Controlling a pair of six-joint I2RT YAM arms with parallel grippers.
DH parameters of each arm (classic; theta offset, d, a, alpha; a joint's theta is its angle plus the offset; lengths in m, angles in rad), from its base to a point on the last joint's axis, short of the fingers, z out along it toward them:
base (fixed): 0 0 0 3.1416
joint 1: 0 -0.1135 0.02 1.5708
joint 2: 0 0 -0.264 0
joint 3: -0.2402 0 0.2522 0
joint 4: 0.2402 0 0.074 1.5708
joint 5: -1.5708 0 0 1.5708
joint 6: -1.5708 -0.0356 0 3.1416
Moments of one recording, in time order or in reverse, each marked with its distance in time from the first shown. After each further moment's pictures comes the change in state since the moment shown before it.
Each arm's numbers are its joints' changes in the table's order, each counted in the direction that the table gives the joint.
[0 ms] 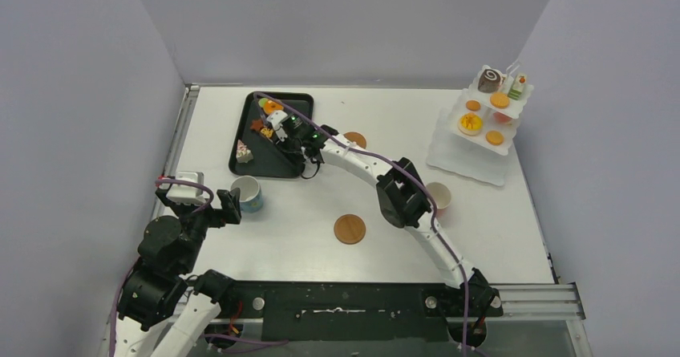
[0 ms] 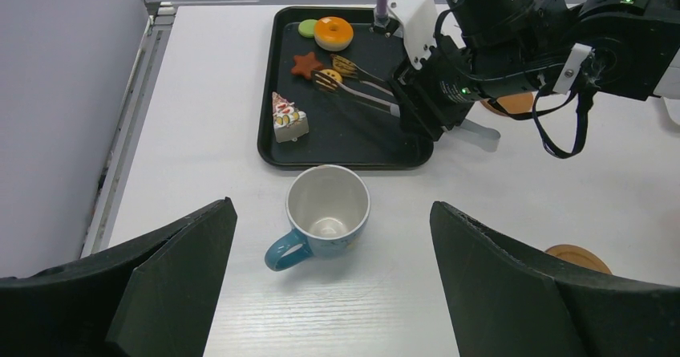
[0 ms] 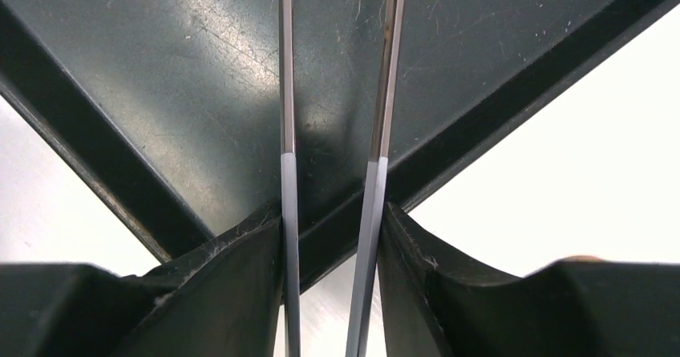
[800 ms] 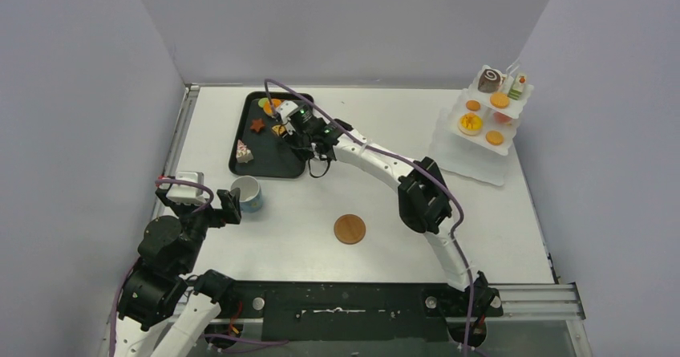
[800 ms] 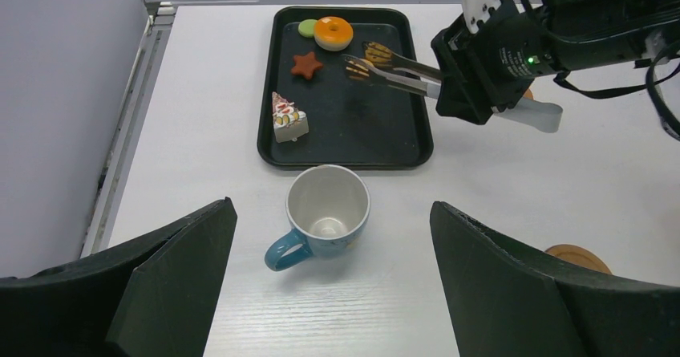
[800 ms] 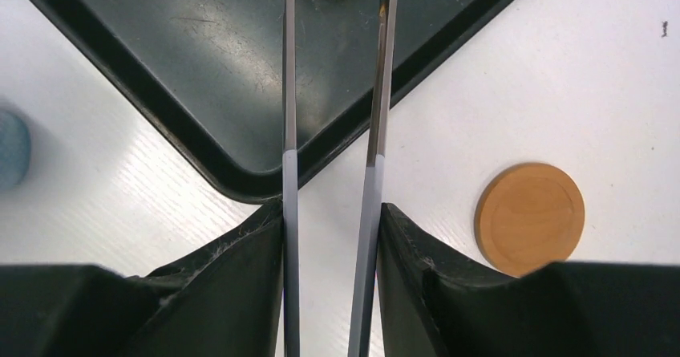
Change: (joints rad) left arm 0.000 0.000 0.000 0.000 0.000 0.000; right arm -0.006 -0.230 0.200 0.032 -0.045 -0.076
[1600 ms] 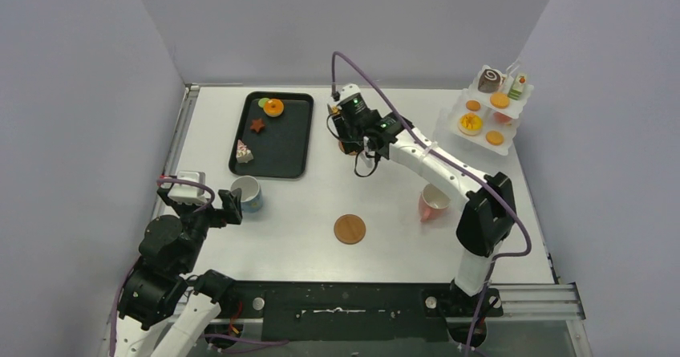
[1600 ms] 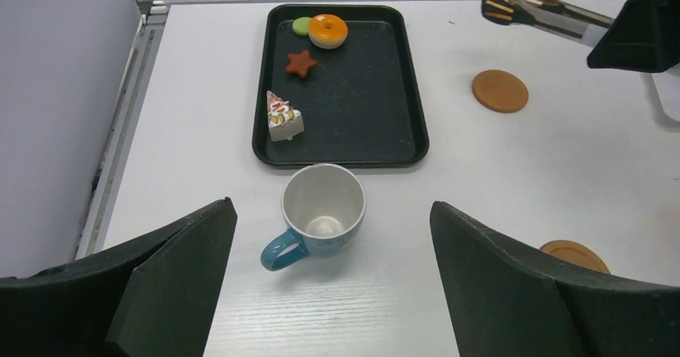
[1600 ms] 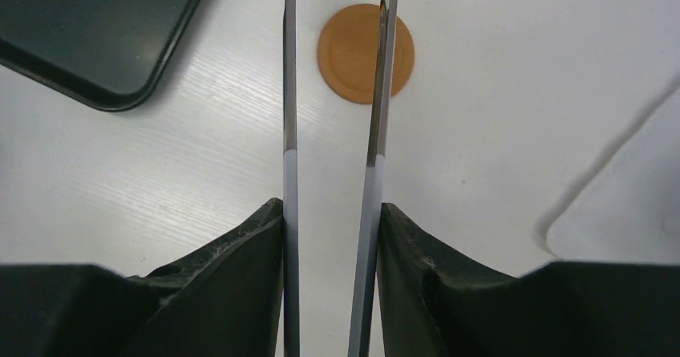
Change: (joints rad) left arm 0.000 0.004 0.002 0.000 -0.014 0.000; right arm 0.107 -0.460 0.382 0.074 -0.157 -0.202
